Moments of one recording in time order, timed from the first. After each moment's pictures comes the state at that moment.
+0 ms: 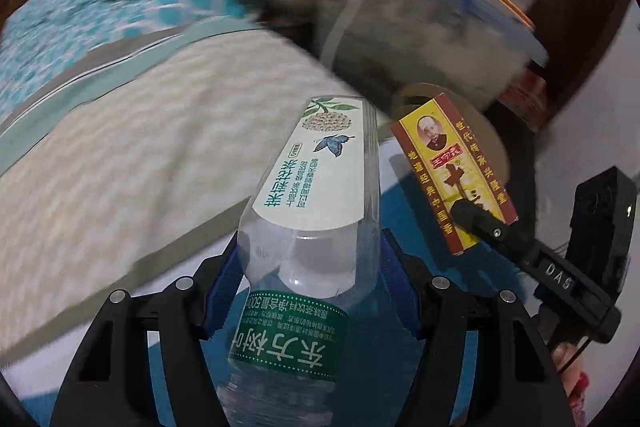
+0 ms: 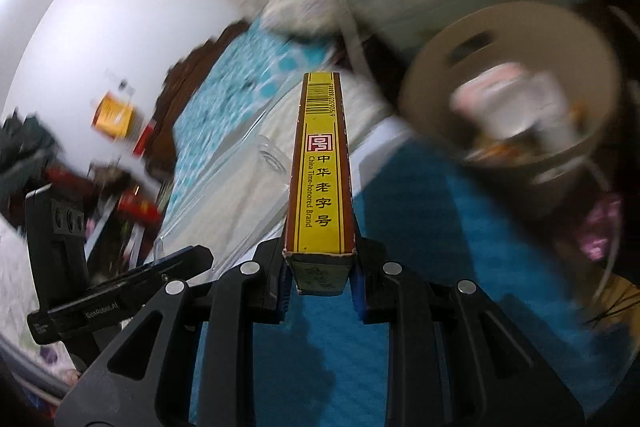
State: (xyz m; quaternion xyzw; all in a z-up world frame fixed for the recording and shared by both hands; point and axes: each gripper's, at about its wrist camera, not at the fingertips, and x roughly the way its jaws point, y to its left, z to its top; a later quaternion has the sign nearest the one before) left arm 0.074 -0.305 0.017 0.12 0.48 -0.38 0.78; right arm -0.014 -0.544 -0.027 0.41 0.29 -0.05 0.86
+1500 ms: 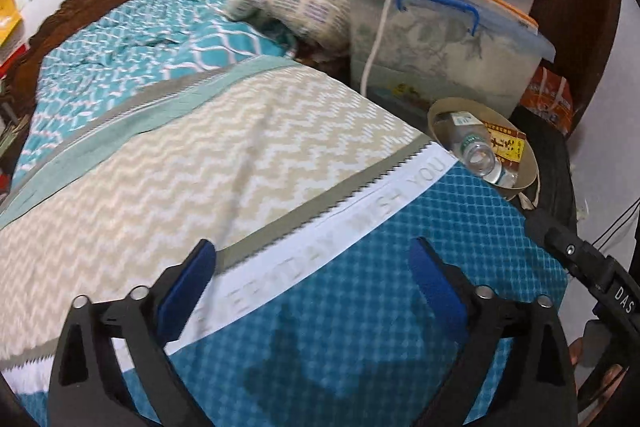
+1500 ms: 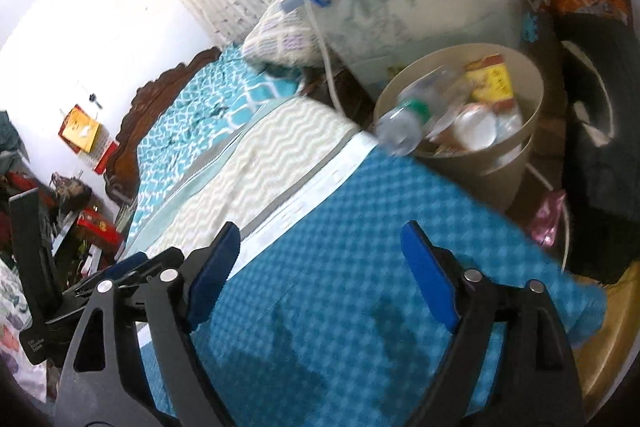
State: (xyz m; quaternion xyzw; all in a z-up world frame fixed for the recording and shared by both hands) left arm 0.045 -0.235 0.035 0.15 0.39 -0.31 0.85; right arm -0.051 -0.476 0.003 0.36 0.27 -0.14 0.88
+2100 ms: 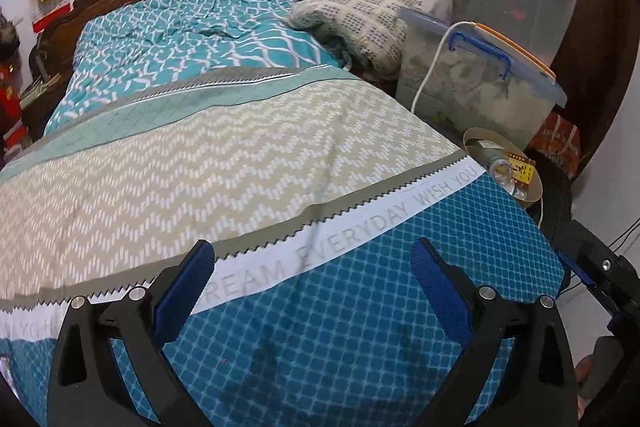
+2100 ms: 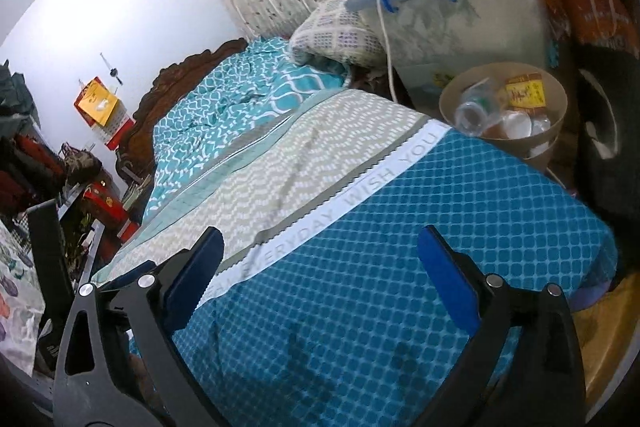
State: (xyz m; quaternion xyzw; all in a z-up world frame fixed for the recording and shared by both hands) left arm 0.038 -0.119 0.048 0.08 0.38 -0.28 0.88; right arm -0.058 -0.374 0.051 0.31 0.26 -0.12 0.91
